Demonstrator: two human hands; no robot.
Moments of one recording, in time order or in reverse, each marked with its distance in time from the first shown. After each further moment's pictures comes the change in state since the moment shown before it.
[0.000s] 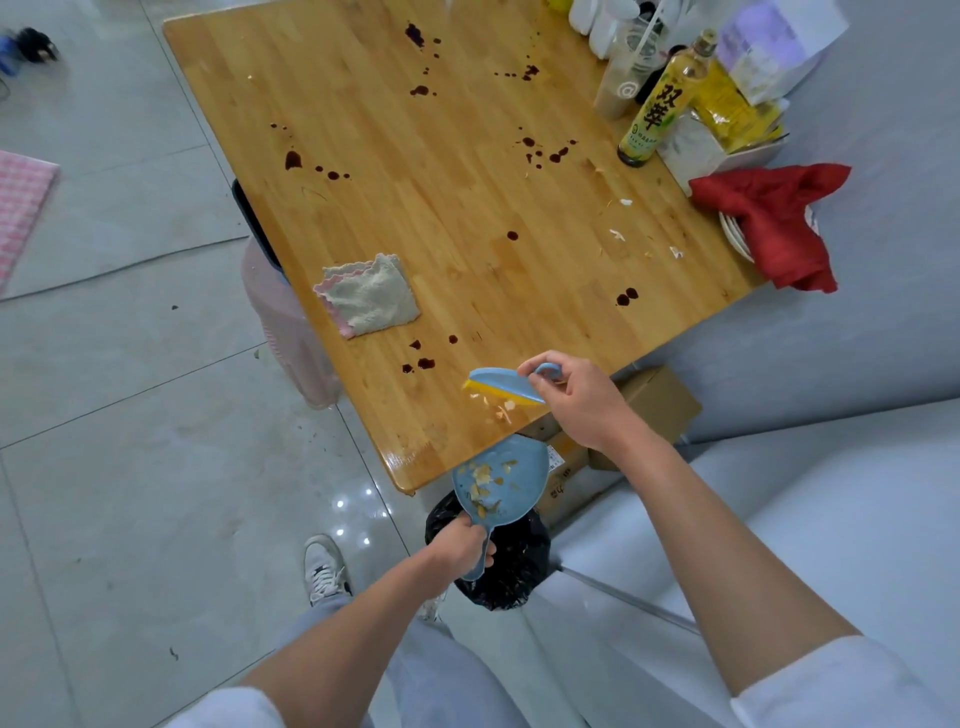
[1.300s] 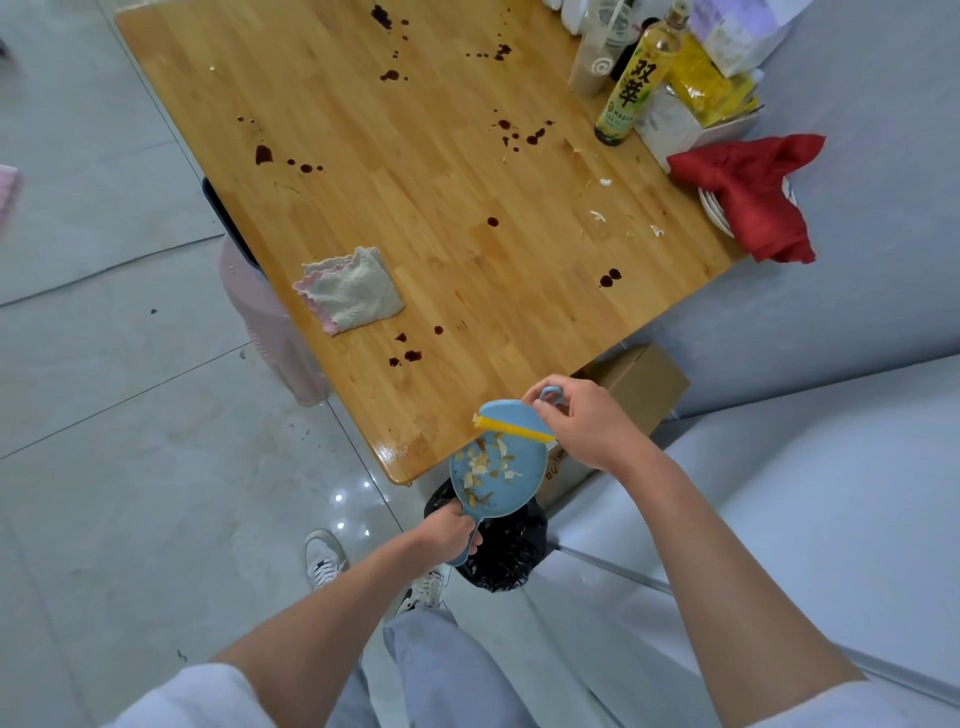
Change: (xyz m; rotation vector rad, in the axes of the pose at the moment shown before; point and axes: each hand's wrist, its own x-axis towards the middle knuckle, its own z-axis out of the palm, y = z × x) left_hand -0.002 0.004 -0.017 0.320 -0.030 0.022; right_hand -0.035 0.008 0.002 -0.103 -0.029 0.137
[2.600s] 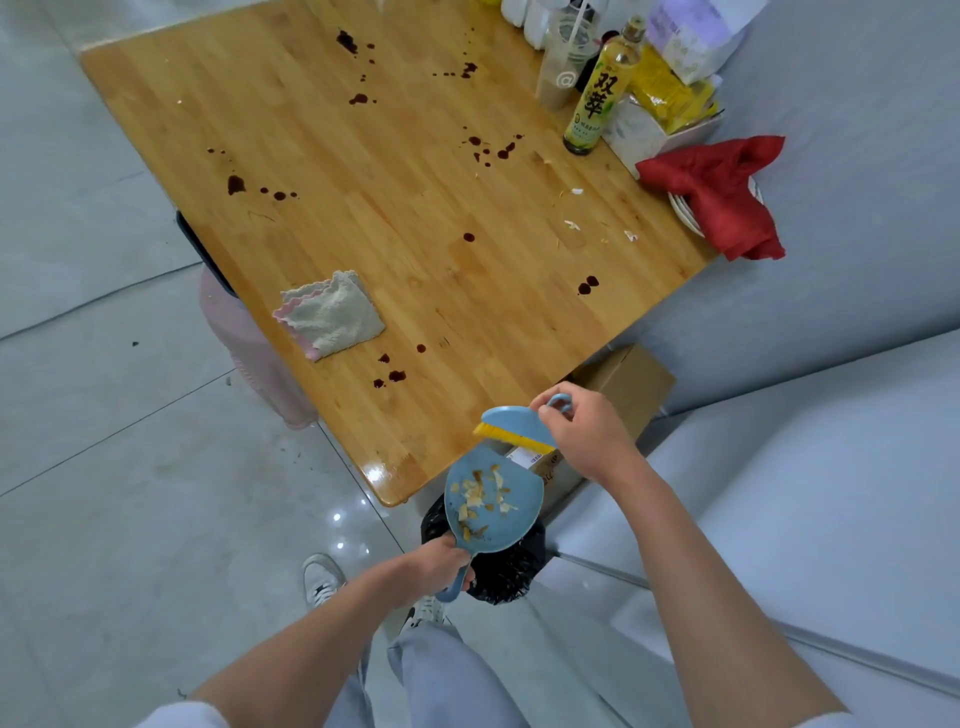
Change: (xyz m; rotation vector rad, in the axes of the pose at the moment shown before) left_hand -0.016 -0.002 -0.007 0.102 -0.185 -0.015; right_hand -0.008 0.008 -0.002 0.168 0.187 0.126
